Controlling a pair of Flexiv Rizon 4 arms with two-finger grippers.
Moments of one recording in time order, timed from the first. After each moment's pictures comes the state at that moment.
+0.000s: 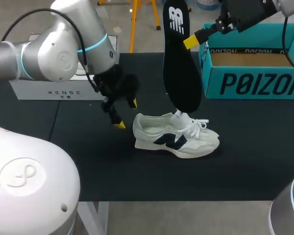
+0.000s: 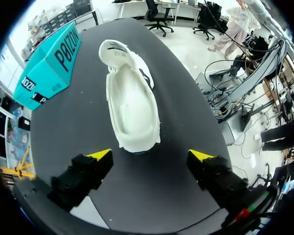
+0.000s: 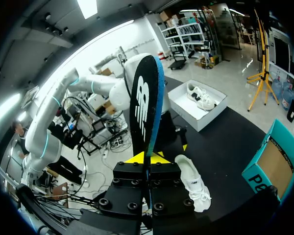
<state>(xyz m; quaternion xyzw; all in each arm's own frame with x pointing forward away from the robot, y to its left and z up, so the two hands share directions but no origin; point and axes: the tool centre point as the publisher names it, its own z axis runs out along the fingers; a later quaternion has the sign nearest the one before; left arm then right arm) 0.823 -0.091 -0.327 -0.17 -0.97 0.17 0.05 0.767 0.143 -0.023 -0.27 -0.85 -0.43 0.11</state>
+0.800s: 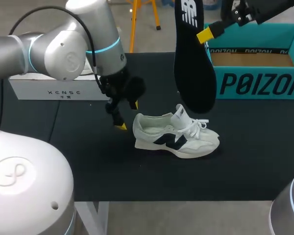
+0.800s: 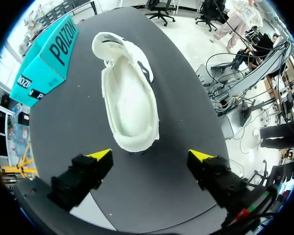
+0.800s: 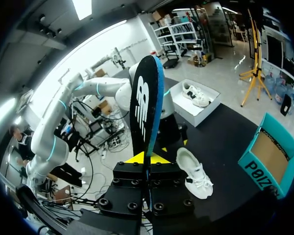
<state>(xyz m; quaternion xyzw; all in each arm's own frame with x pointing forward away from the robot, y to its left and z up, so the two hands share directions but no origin) 0.820 -0.094 -0.328 -0.17 -0.98 0.12 0.04 0.729 0.122 0.017 -0.30 -0.85 -0.42 0.09</state>
